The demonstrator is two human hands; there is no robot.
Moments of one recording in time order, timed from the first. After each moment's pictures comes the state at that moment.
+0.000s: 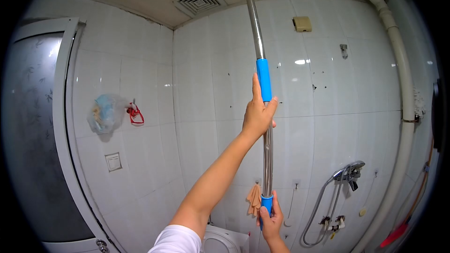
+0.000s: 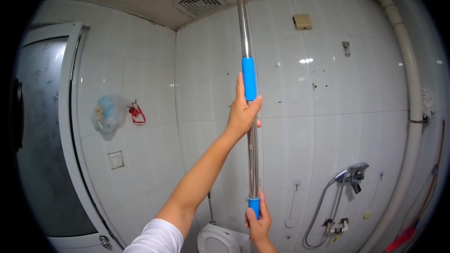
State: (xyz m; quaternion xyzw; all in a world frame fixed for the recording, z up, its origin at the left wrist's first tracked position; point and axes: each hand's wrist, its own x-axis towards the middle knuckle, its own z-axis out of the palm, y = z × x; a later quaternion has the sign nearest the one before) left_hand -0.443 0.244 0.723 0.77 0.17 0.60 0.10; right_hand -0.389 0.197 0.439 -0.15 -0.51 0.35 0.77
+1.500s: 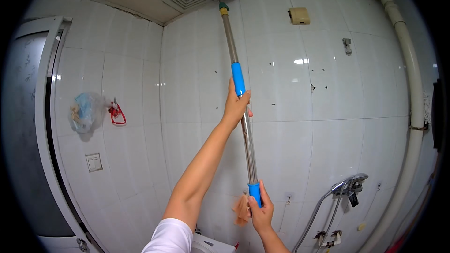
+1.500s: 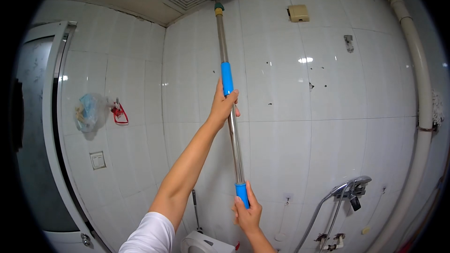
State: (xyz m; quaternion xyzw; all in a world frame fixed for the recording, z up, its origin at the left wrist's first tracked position) left_hand -0.419 0.390 0.744 0.71 0.15 0.66 0.18; right_hand -0.337 0.308 0.472 -0.18 -0.55 0.33 0.75
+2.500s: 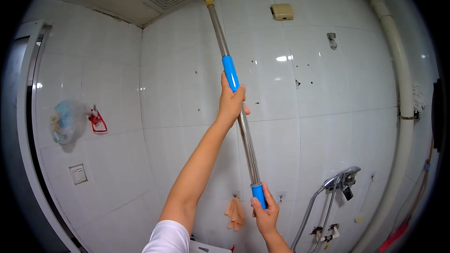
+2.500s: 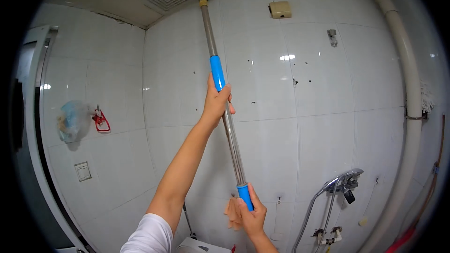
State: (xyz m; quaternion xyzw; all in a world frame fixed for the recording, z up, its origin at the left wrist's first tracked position) left_hand -0.387 0.396 0.749 0.71 0.09 0.67 0.20; right_hand -0.310 0.327 0.461 -0.24 -0.55 0.20 0.77
